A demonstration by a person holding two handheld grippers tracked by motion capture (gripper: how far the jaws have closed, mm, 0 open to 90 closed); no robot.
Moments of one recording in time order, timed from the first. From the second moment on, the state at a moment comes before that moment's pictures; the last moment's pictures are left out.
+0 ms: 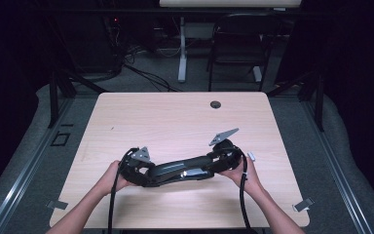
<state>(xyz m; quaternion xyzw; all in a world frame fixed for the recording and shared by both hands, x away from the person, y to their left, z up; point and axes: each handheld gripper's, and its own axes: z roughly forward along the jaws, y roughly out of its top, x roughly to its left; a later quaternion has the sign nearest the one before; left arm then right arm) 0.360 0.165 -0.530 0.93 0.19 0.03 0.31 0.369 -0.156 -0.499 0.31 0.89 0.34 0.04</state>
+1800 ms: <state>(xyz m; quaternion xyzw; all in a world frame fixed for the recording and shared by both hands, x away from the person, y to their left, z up) 0.353 0.171 -0.502 0.90 0.25 0.09 0.35 0.328 -0.218 -0.487 0.36 0.88 0.30 0.09</state>
